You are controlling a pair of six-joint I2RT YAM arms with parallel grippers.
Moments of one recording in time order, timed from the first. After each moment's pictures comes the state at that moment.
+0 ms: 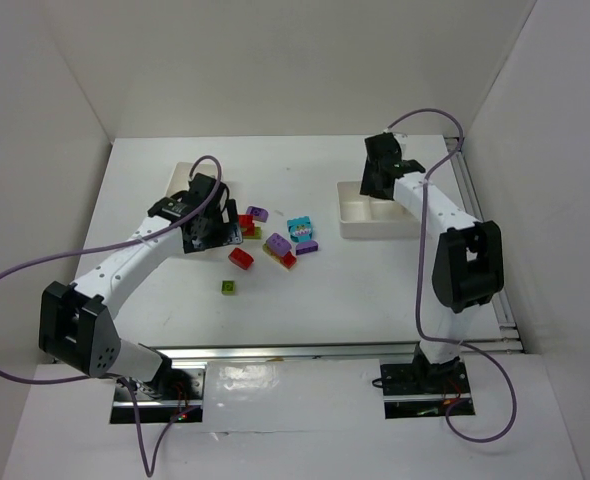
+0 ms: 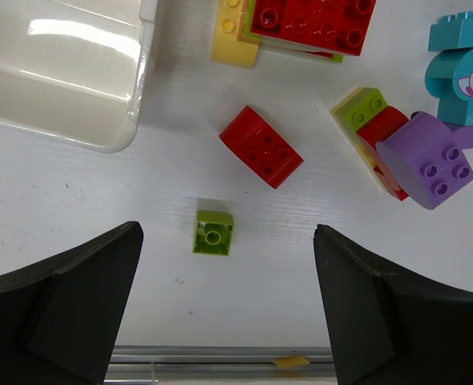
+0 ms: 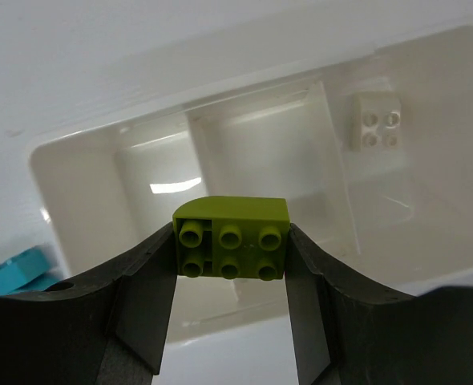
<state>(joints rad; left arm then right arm) -0.39 1.42 1.18 -0.81 -0.18 -0.58 0.27 1.77 1.47 -0.55 0.36 0.38</state>
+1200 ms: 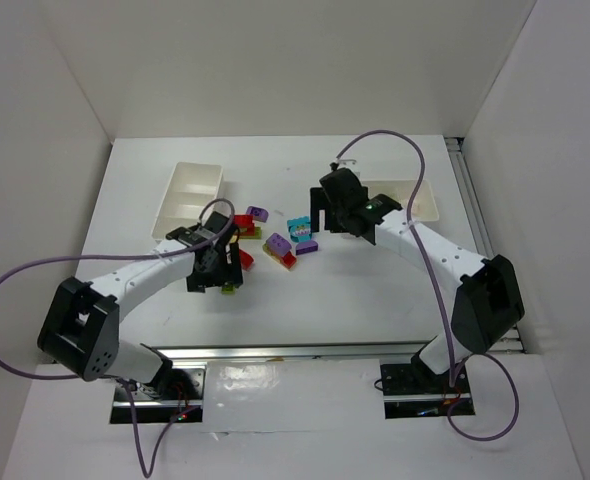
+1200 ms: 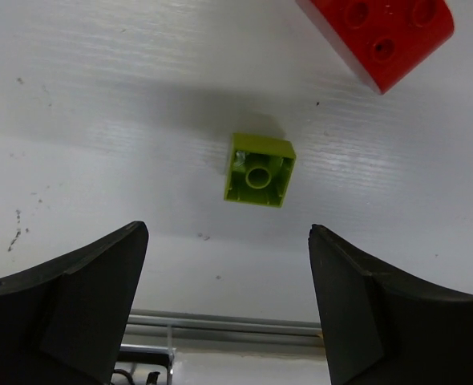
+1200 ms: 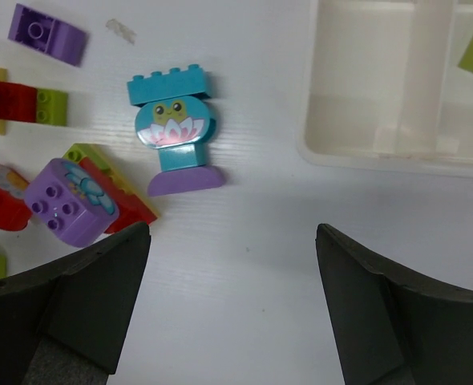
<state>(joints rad) -0.47 1.39 0.91 -0.81 -0.17 -0.67 0.63 1.54 1.25 -0.54 0.30 0.47</state>
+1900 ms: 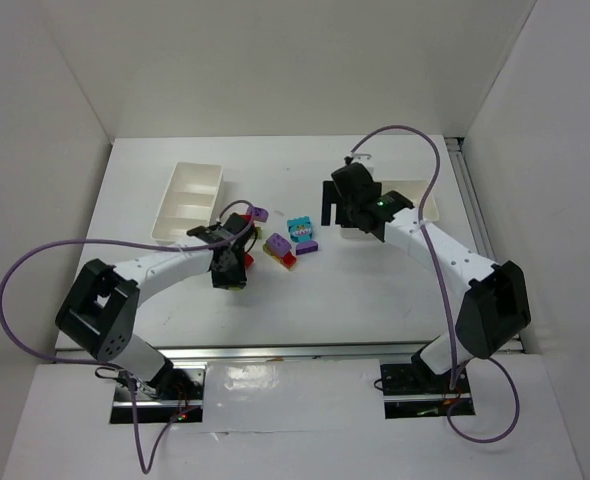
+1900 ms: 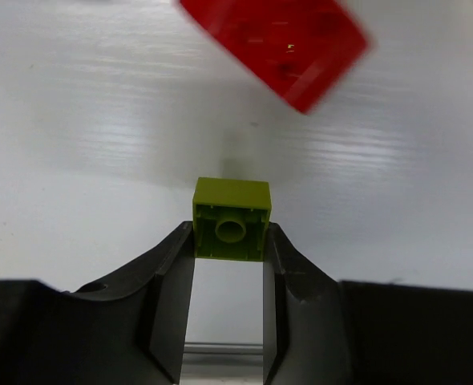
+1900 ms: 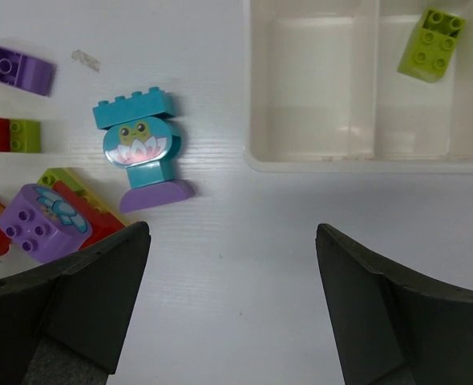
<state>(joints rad) -0.55 1.54 0.92 -0.69 -0.18 -0.68 0.57 1.51 1.26 -0.57 0.35 0.46</state>
